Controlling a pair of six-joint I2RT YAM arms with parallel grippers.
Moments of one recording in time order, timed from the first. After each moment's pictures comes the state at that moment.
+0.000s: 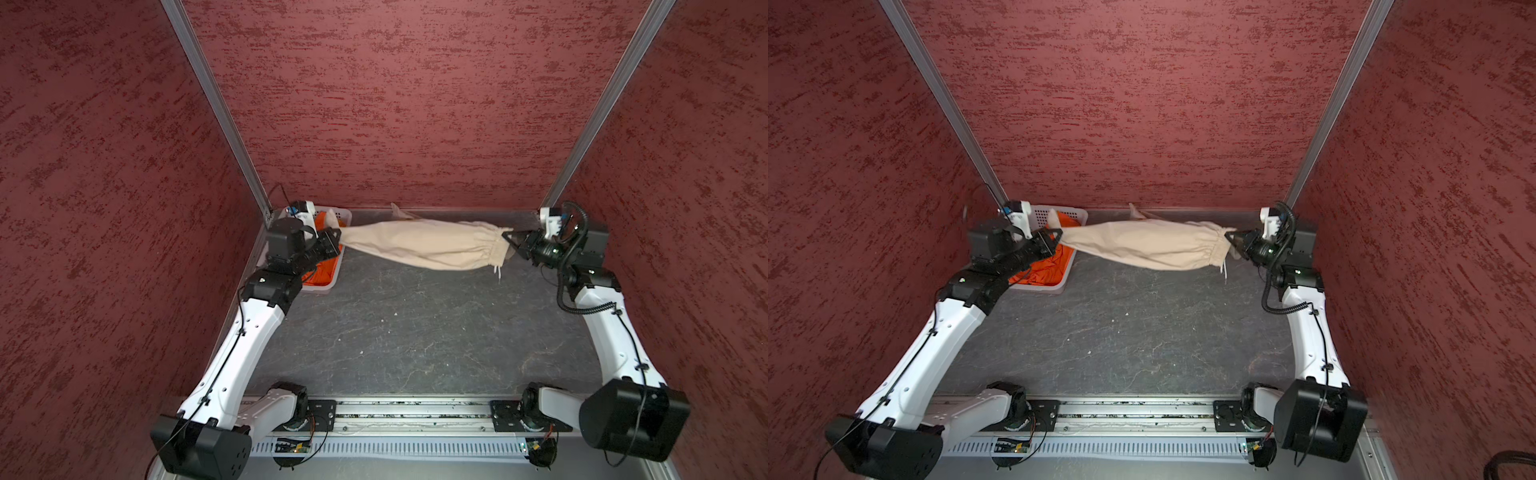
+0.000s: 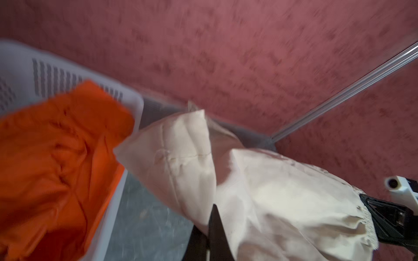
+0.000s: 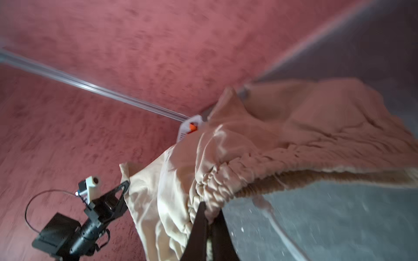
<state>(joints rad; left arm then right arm) -0.23 1.09 1.02 -0.40 0.20 -0.58 -0.22 1.22 0.98 -0.31 -0.88 0.74</state>
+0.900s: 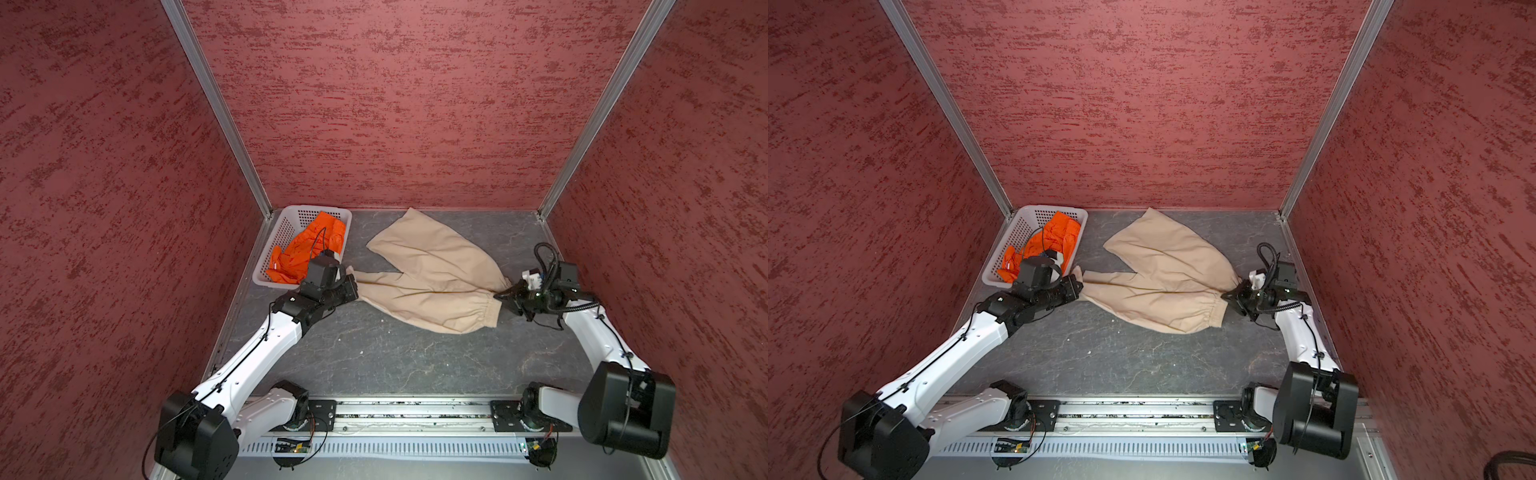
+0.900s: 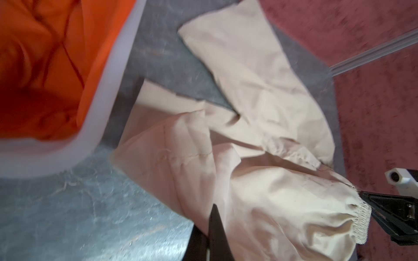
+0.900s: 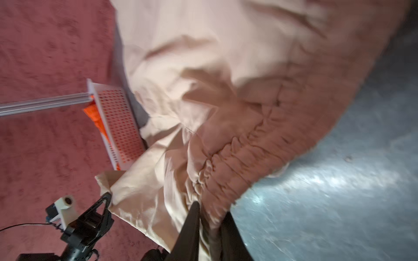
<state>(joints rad) -0.41 1.07 0.76 -0.49 0.10 -0.69 -0.24 1.23 0.74 -0.69 -0.72 0.58</state>
